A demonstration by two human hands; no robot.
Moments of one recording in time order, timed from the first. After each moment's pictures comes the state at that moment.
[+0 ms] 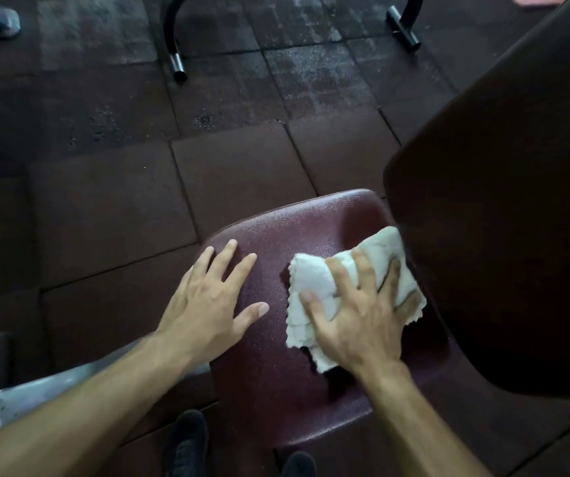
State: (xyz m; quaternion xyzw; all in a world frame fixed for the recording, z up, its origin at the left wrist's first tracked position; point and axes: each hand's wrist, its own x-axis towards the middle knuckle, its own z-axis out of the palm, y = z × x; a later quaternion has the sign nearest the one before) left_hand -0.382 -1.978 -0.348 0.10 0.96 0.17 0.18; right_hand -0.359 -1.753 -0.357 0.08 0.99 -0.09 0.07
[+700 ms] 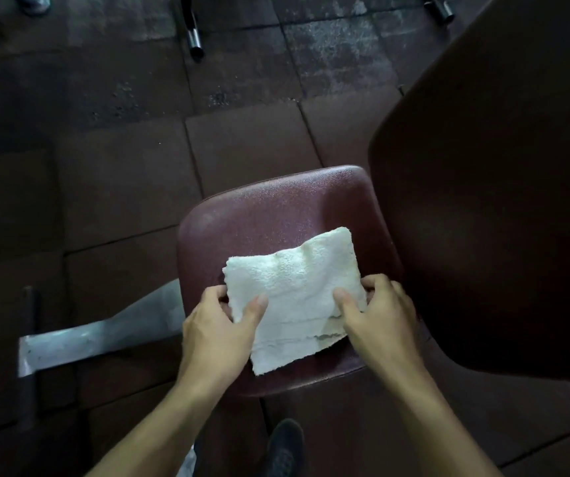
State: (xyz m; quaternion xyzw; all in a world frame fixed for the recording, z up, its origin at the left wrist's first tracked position) left_hand -0.301 -1.893 -0.309 -0.30 0.84 0.42 0.16; right_hand -0.327 -1.697 -0.308 0.22 0.92 -0.28 0.17
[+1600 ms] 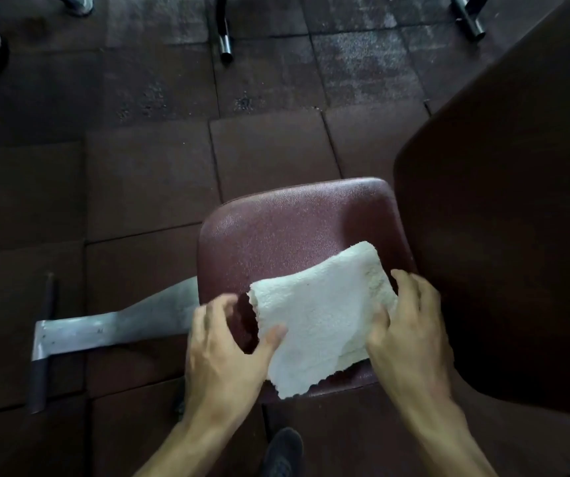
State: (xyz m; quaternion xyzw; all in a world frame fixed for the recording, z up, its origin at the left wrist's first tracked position) left_hand -0.275 -1.892 -0.311 -0.27 0.87 0.40 0.06; right_hand -0.320 -1.692 -0.305 0.13 0.96 -0.23 0.04
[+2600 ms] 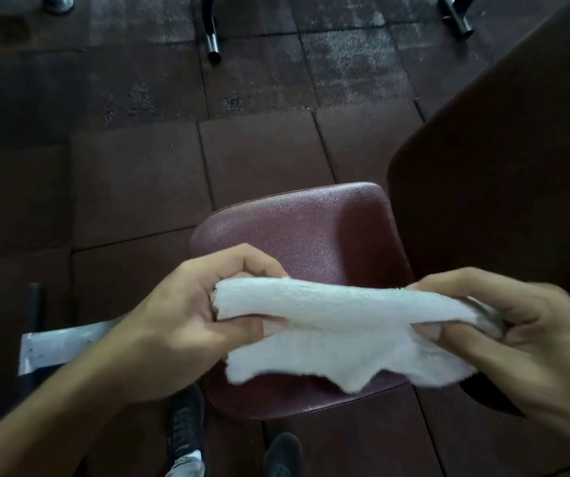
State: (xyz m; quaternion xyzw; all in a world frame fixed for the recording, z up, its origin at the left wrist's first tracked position) left_hand -0.348 -1.944 -0.213 0.06 0.72 0.65 0.23; right_hand -0.357 -1.650 -0.179 -0.12 0.88 -0.42 0.15
